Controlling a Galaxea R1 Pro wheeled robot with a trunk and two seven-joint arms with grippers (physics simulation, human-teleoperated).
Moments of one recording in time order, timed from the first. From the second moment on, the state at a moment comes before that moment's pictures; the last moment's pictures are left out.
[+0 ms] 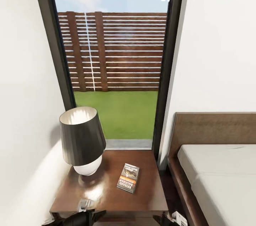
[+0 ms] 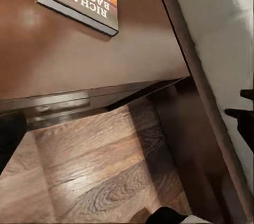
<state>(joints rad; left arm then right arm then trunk) -0.33 0.12 -0.04 -0.46 0.25 0.13 -0.83 -0.34 -0.08 0.28 -0.33 -0.85 0.22 0.38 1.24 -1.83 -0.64</state>
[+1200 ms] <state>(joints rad) -0.19 0.06 -0.04 -0.02 0.19 -0.19 -0.09 -0.28 -0.07 0.28 0.08 -0.85 0.02 0.37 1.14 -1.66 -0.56</state>
